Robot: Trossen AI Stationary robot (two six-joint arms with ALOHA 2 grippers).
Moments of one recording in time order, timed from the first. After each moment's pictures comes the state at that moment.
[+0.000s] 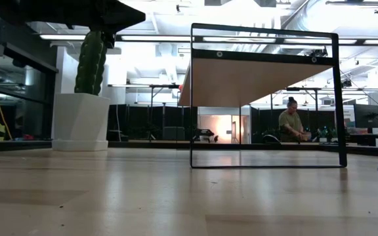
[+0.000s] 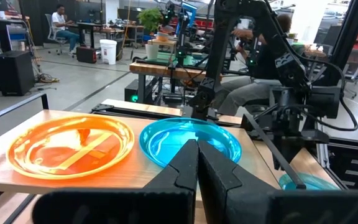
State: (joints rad) left arm 0.02 0.92 0.45 0.47 -0.08 -0.09; right arm 1.11 1.61 0.76 -0.47 0.62 2.11
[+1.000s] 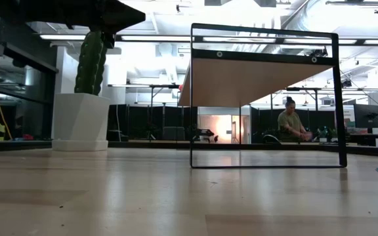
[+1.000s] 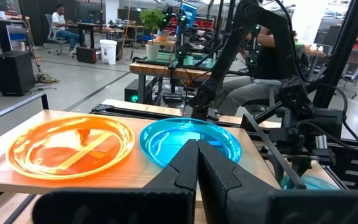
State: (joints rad) left arm 0.02 0.92 0.45 0.47 -0.08 -0.09; right arm 1.10 1.86 0.77 -0.20 0.85 1.84
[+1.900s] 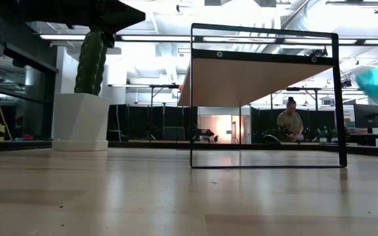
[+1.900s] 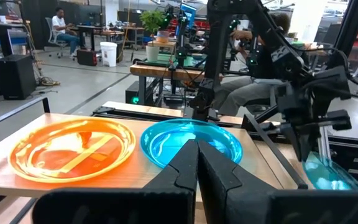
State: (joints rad) left arm 0.02 0.92 0.45 0.47 -0.08 -0.08; right arm 1.08 1.54 0.76 -0.26 0.87 1.63
